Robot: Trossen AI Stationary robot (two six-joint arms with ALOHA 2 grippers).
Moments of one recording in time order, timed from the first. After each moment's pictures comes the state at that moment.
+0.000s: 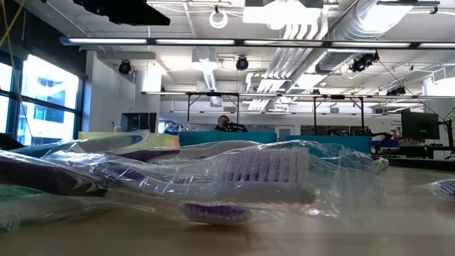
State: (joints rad) left arm -0.06 0.84 0.68 -0.06 -0.23 0.39; right arm 0.91 1.63 1.03 -0.81 0.08 1.37
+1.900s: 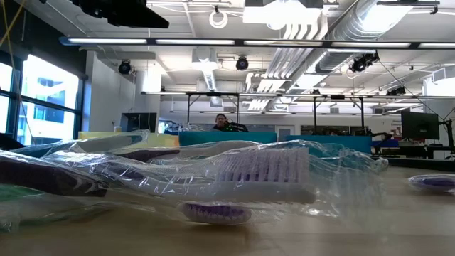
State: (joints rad) left arm -0.06 0.84 0.68 -0.09 -0.23 0.39; right arm 0.91 1.62 0.81 -0.60 0.03 1.39
